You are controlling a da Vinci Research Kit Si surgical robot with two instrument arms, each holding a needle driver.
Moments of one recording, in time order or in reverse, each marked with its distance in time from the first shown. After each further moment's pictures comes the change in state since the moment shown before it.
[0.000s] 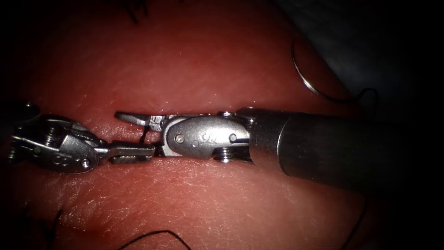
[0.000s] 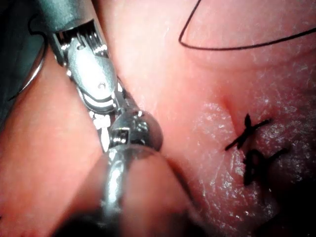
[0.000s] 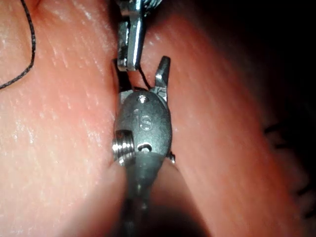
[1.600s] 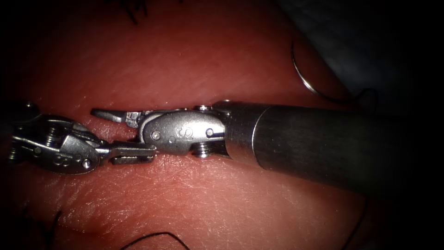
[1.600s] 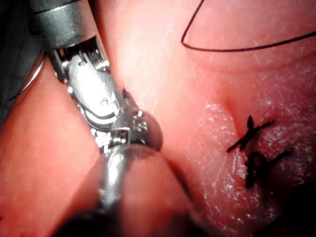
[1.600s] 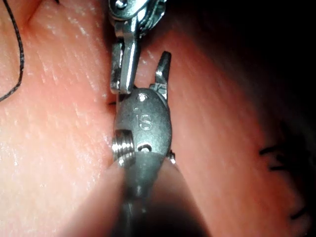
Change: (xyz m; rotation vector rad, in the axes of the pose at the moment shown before) right arm 0.001 0.000 0.003 0.029 0.054 -0.011; left arm 0.000 0.000 0.000 0.004 -0.002 -0.006
